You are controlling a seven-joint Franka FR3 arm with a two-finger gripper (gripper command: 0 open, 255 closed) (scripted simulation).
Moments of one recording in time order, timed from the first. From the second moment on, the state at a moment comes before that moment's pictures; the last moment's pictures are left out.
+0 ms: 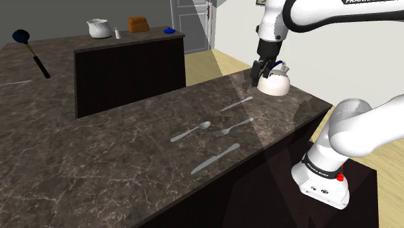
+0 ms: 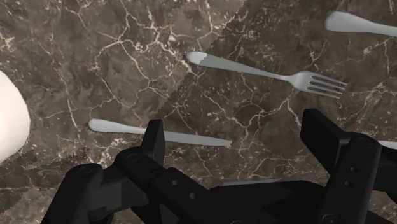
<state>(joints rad) 0.02 -0.75 0.02 -2.45 -0.01 1.71 0.09</state>
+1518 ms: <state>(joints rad) 0.36 -0.18 0.22 -2.31 0.02 1.95 -0.39</state>
